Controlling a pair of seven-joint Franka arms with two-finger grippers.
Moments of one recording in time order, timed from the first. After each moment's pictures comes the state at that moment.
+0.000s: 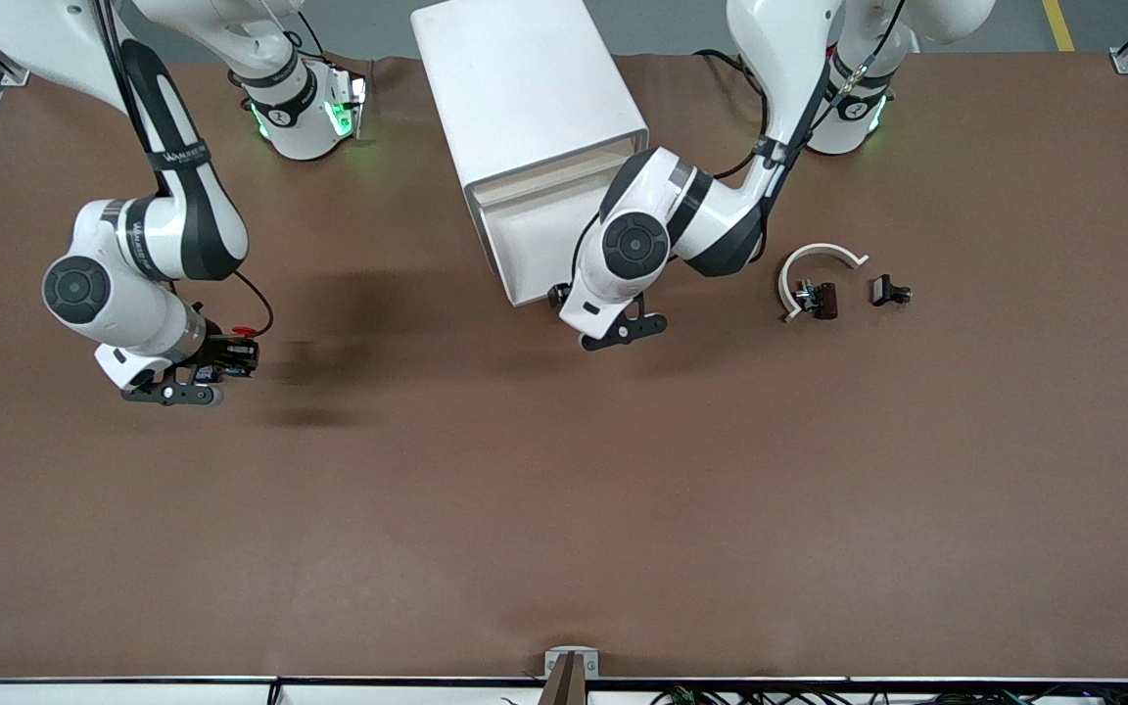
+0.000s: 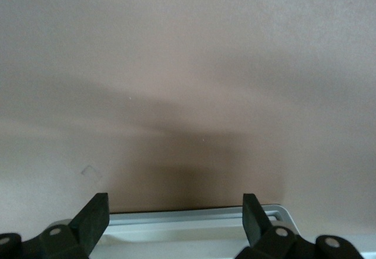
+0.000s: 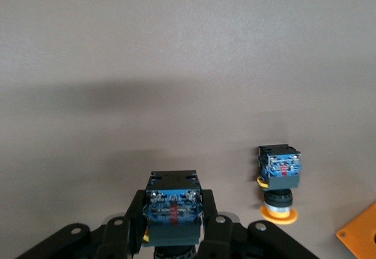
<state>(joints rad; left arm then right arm) -0.90 0.55 0.16 -1.65 -0.42 2.02 -0.83 0.11 0.27 -0.10 -2.17 -0.03 2.33 0.08</state>
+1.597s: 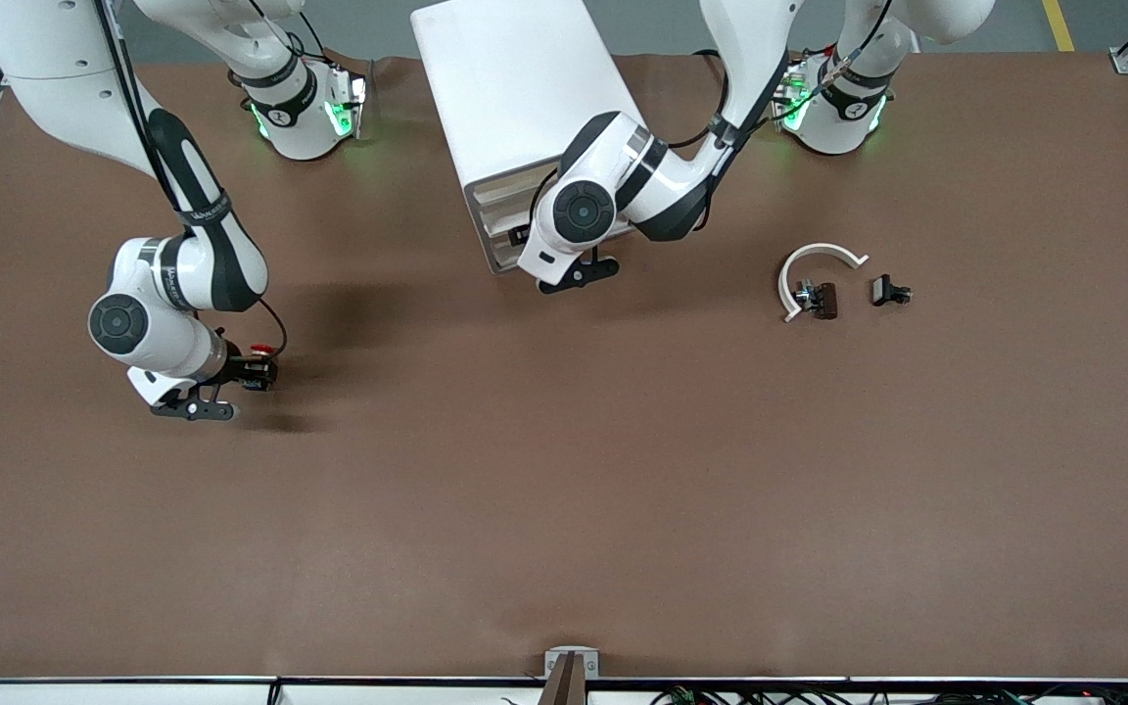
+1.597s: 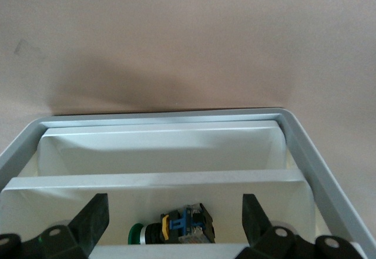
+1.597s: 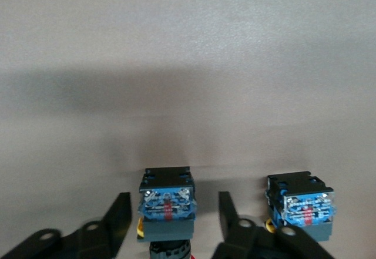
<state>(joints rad) -0.90 0.55 0.00 -1.70 -0.53 1.99 -0.93 0.07 0.43 -0.10 -2.16 -0.03 2.47 0.08</state>
